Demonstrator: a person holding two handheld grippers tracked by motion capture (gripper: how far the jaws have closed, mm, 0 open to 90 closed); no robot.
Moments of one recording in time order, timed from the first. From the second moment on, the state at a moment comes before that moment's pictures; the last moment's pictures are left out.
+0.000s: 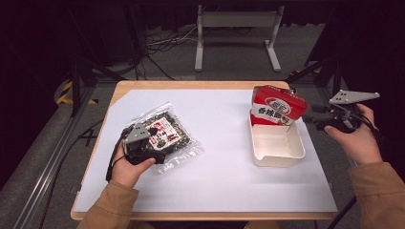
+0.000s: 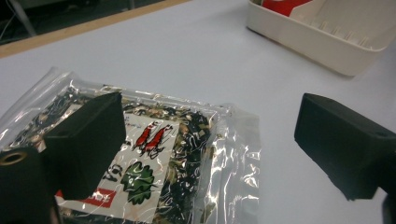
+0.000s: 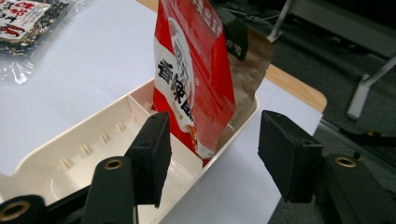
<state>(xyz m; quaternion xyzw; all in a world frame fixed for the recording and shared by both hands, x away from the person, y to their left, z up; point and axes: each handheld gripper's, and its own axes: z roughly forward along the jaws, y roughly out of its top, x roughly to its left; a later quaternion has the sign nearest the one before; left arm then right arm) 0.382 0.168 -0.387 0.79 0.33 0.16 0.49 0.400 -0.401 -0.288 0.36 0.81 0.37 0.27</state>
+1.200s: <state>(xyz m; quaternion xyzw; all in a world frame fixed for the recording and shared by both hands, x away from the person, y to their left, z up) 0.410 0.212 -0.382 0.79 0.42 0.18 0.42 0.346 -0.285 -0.322 0.24 0.83 0.46 0.19</state>
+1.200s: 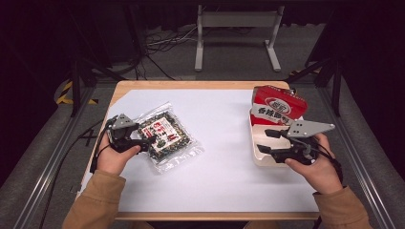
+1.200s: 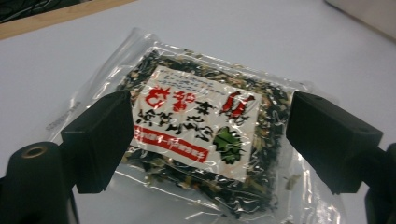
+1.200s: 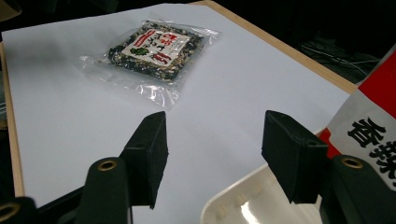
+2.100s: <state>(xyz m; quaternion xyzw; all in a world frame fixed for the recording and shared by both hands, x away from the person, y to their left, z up) 0.406 0.242 -0.437 0.75 0.53 0.09 0.38 0.336 -0.256 -0.347 0.20 0.84 0.46 0.18</state>
